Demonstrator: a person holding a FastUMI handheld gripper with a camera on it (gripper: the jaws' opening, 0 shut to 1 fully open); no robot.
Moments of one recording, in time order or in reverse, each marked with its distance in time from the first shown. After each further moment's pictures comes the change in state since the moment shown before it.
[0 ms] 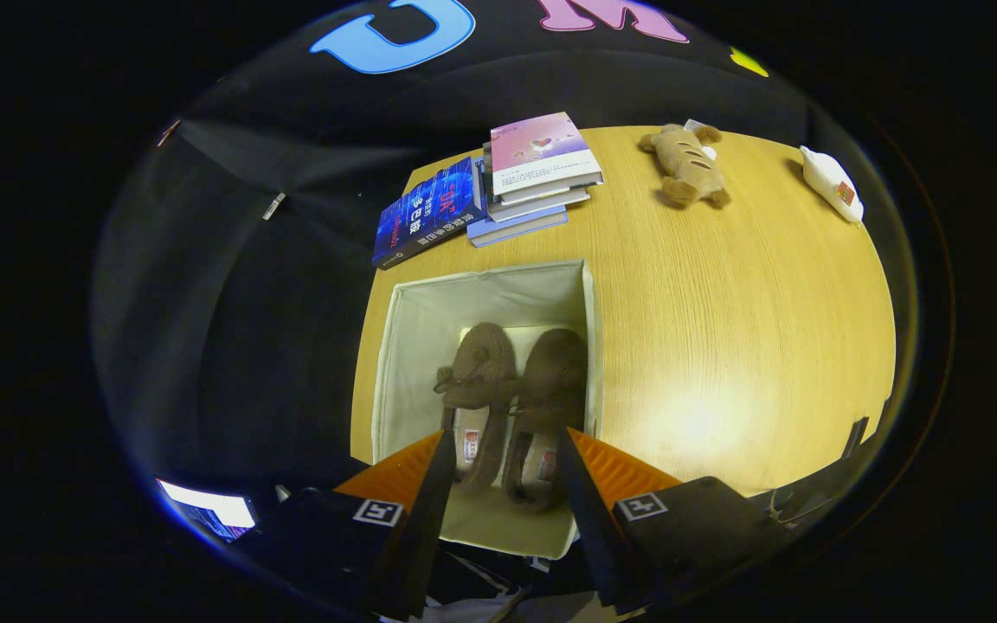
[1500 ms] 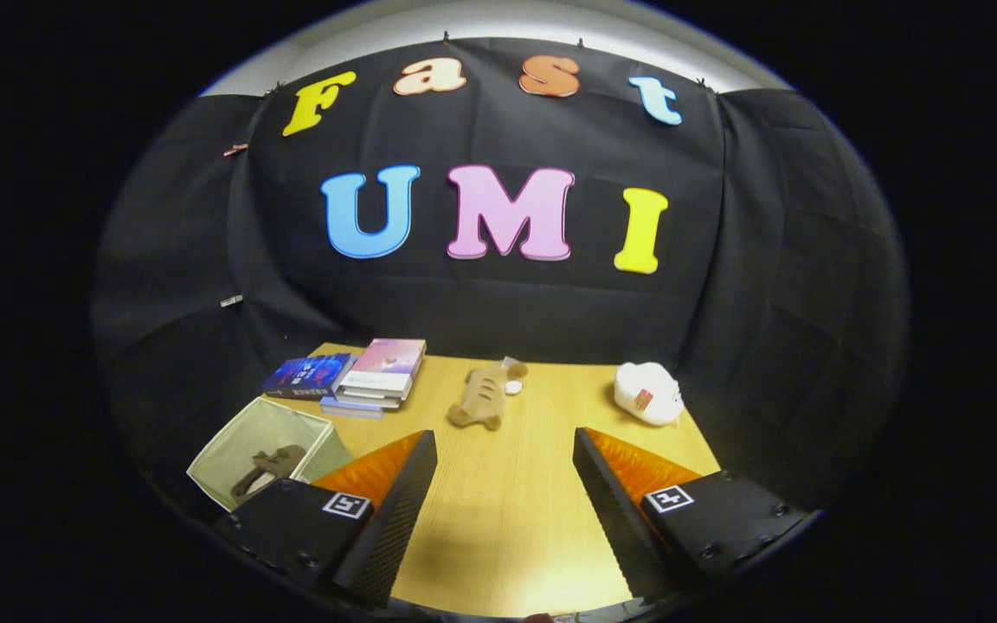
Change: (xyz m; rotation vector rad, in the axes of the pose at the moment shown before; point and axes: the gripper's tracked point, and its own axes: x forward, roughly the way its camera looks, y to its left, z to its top) arm -0.245 -0.236 0.091 -0.339 -0.895 -0.277
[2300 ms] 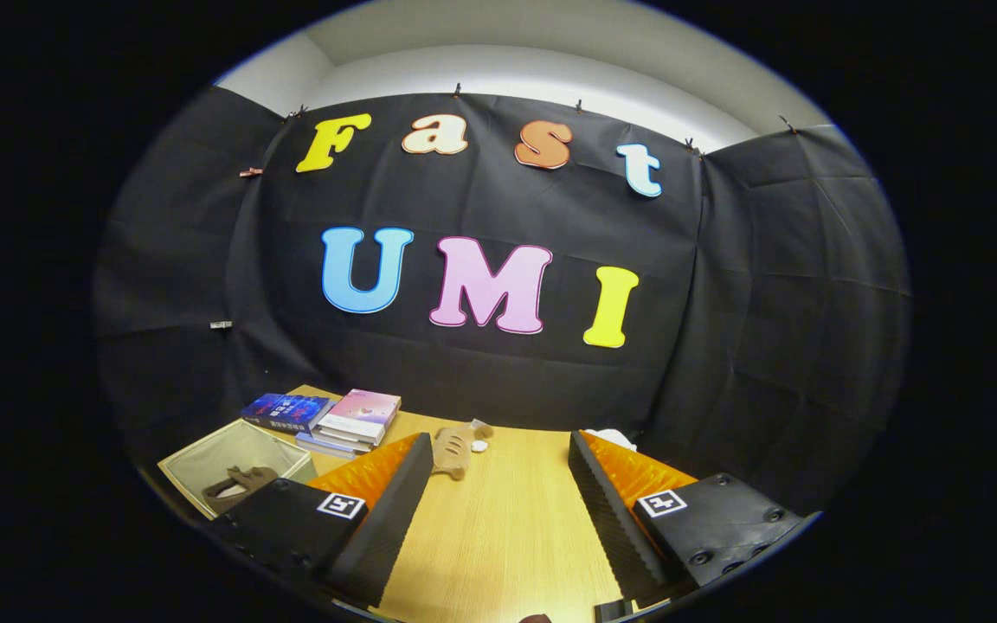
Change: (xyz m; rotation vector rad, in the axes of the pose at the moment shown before) arm -0.043 -0.022 0.033 -0.080 -0.207 -0.079
